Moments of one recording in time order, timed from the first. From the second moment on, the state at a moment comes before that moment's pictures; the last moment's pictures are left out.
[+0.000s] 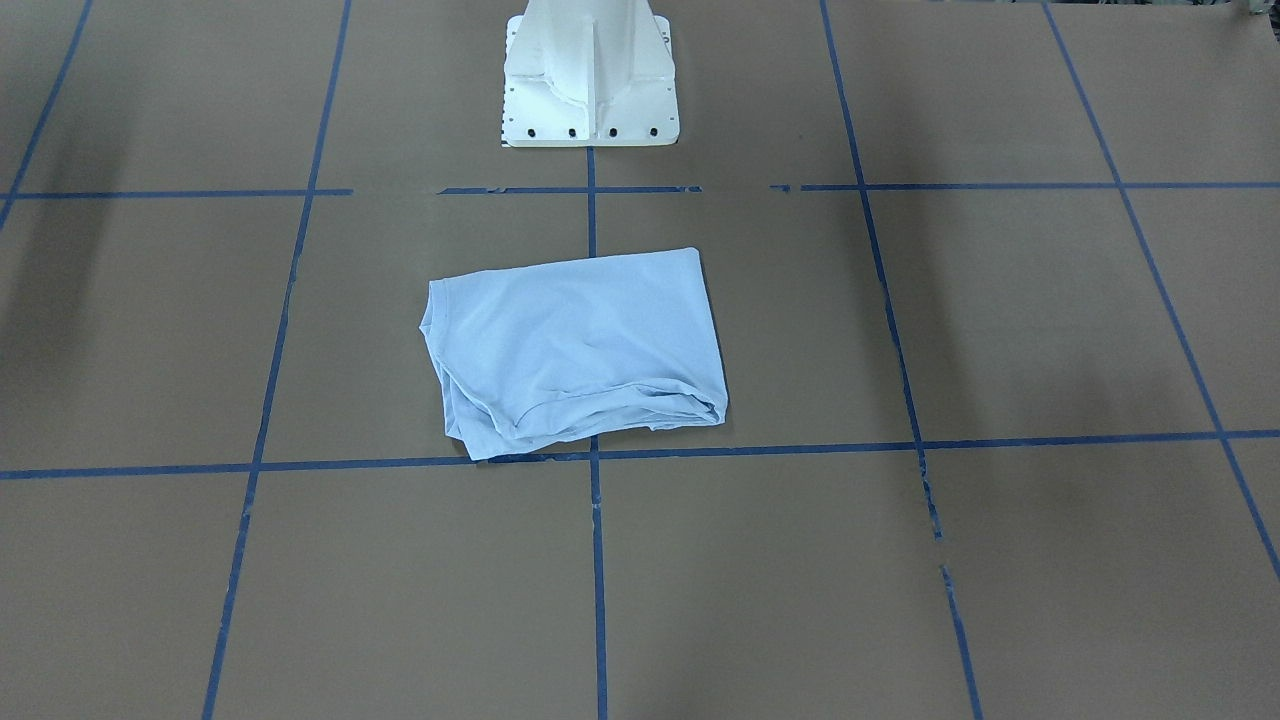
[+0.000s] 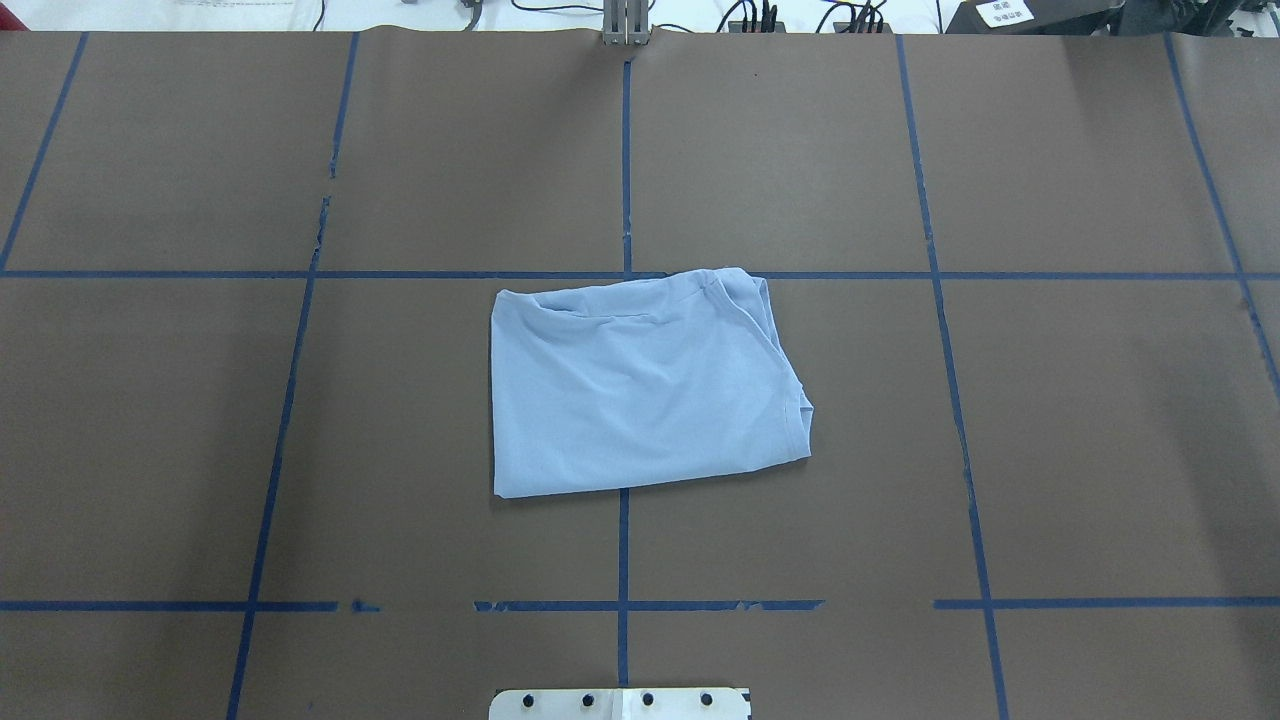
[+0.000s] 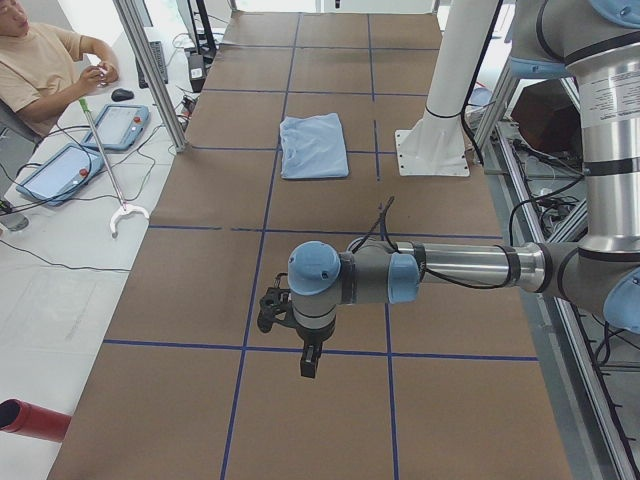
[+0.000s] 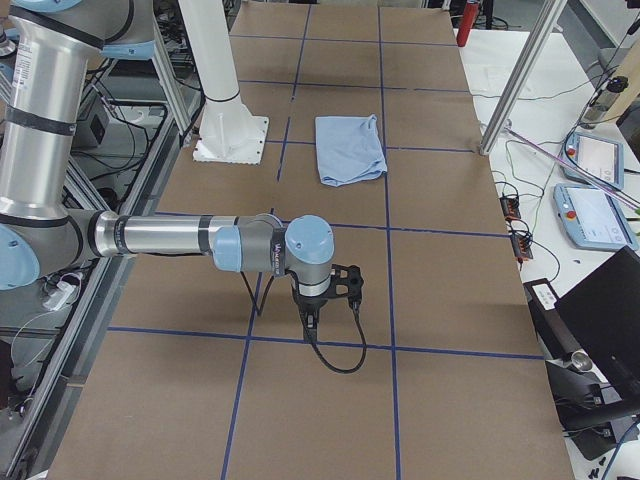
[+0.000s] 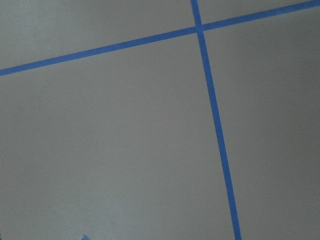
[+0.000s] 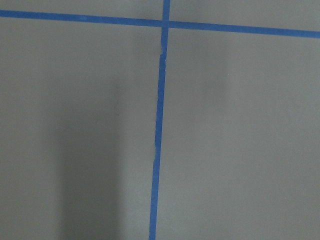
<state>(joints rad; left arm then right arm) -1.66 -1.38 -1.80 -1.49 -2.33 0.22 1.56 -1.85 1.89 -1.59 2.31 -0.02</state>
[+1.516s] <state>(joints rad) -1.67 -1.38 -1.80 -1.61 -2.39 0.12 1.56 -1.85 1.88 -1.59 2.31 -0.04</state>
